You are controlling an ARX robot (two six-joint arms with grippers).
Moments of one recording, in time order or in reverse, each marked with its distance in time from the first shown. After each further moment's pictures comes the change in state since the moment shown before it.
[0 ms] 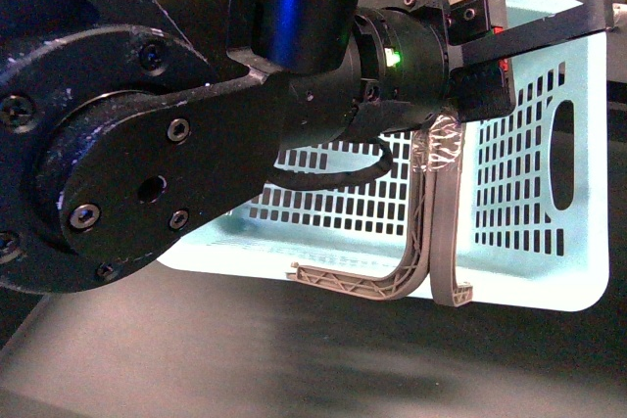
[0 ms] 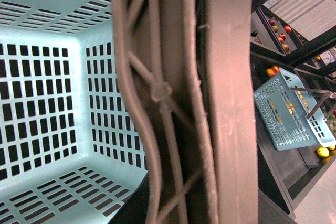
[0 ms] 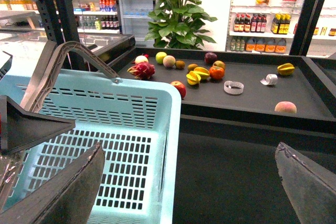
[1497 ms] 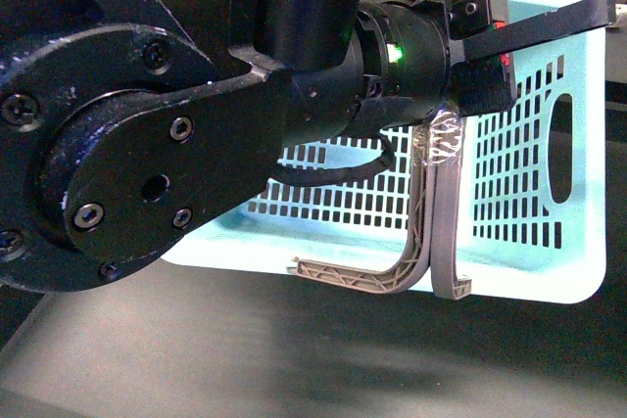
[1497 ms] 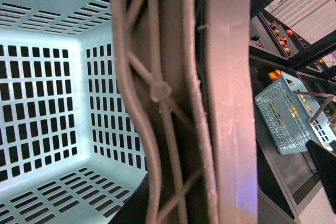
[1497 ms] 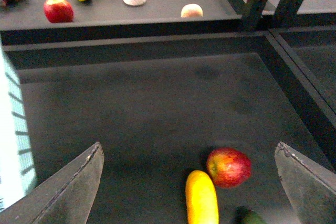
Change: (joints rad) left arm -0.007 0.000 0.002 0.014 -0.015 0.011; right arm -0.341 1.324 0.089 0.888 0.068 -0.020
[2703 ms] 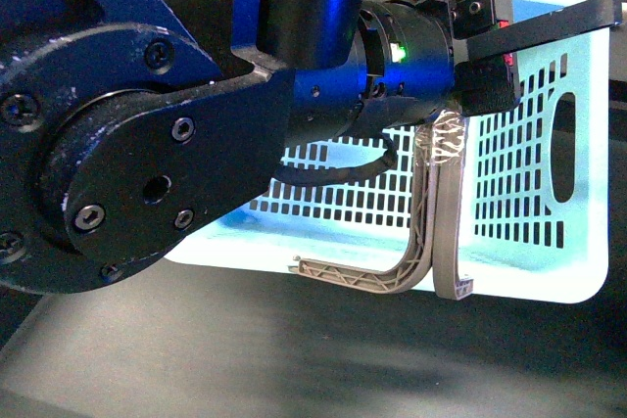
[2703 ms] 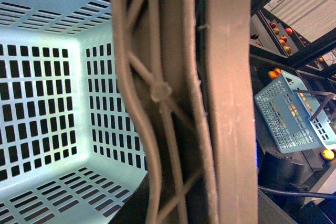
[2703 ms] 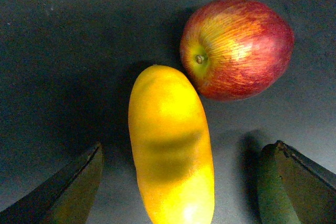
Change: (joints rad) left arm 0.000 0.000 0.000 0.000 0.000 0.003; right arm -0.133 1.269 0.578 0.200 0.076 -0.023
